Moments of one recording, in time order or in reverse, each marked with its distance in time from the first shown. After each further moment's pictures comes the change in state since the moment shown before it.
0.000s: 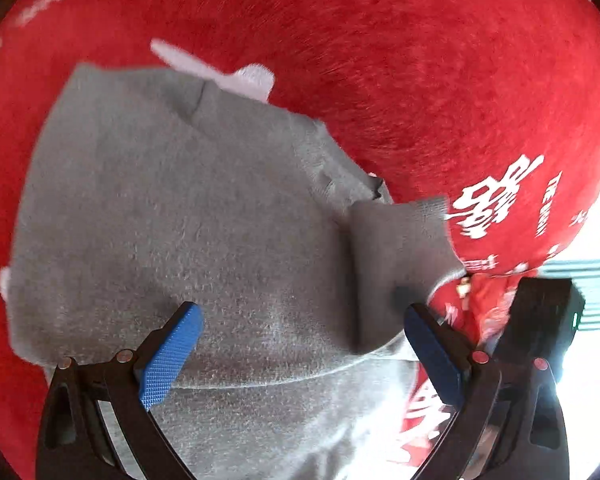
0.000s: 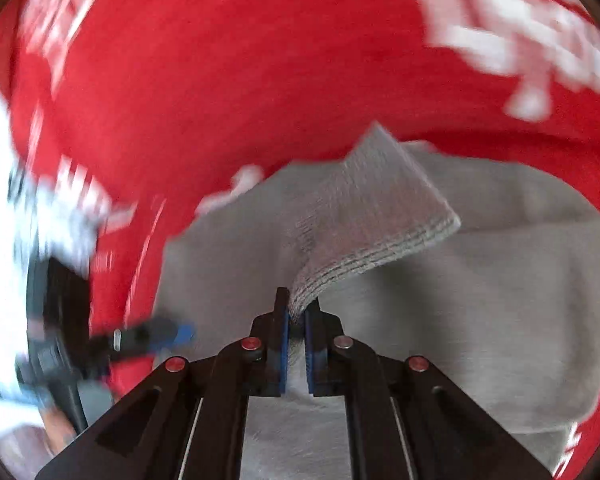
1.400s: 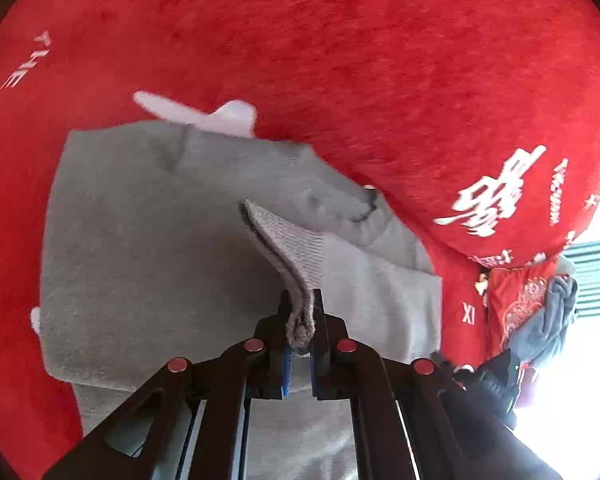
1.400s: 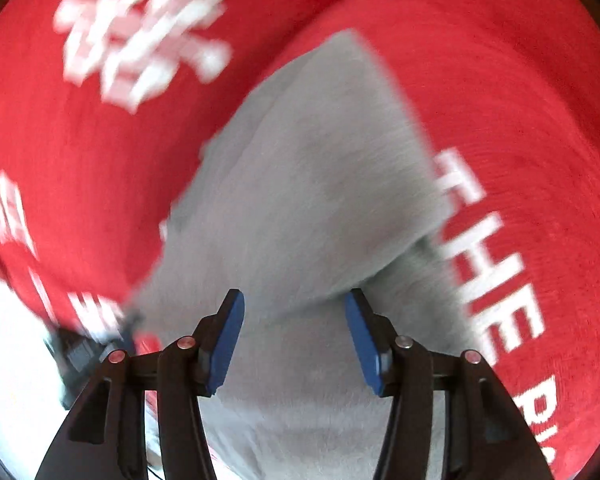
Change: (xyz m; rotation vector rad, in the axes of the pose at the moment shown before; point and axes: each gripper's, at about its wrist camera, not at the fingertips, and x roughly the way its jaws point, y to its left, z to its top) left arm -0.011 -0.020 0.012 0.089 -0.051 0.116; right arm -0.091 -0.182 -0.123 0.760 -0.137 0.112
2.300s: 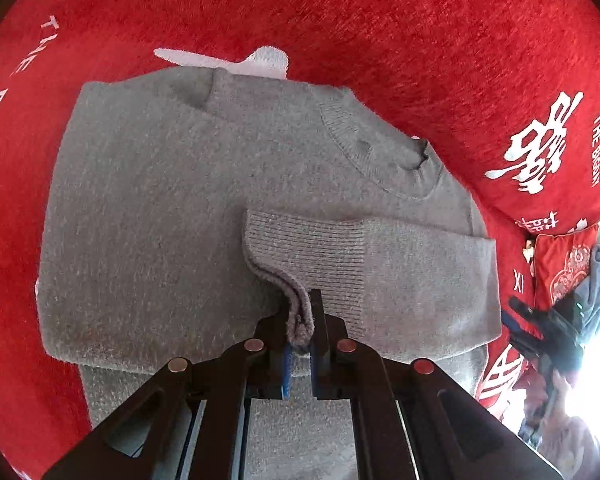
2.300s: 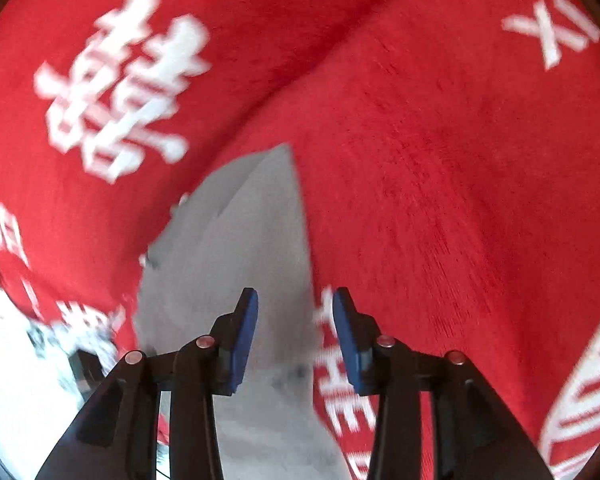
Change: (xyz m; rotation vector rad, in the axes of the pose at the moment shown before) left arm 0.029 0.008 -0.029 0.073 0.062 0.150; right arm -0.051 -0.029 0.084 -0.116 0.032 -0.083
